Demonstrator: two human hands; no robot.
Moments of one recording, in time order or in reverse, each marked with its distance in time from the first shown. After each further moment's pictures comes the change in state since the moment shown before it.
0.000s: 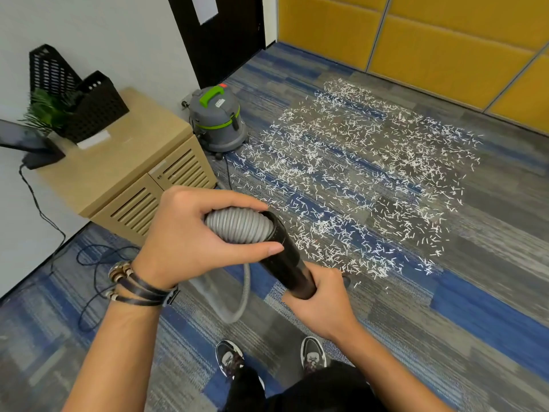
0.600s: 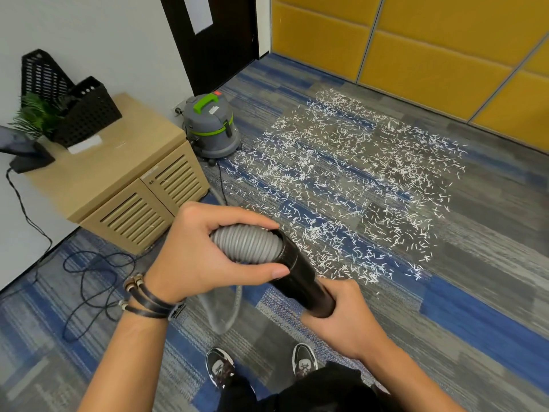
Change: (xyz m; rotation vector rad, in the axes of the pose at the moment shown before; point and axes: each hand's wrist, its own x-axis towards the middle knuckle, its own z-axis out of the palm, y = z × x) left_hand -0.008 0.007 0.021 -0.197 -0.051 0.033; right_hand -0.027 -0.004 -0.047 -0.070 -0.124 0.042
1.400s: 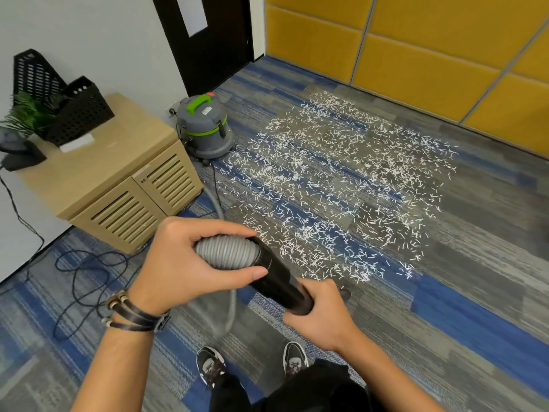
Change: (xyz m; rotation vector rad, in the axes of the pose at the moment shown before) left_hand -0.026 0.011 0.031 0.088 0.021 -0.102; right_hand -0.010 0.039 0.001 -0.006 0.001 -0.060
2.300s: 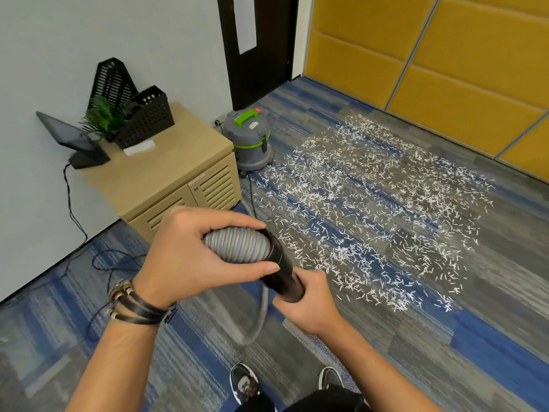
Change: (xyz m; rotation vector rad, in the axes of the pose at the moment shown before) left_hand -0.043 -0.084 -0.195 0.083 0.116 0.028; right_hand 0.107 -0.114 0.187 0.101 0.055 -0.178
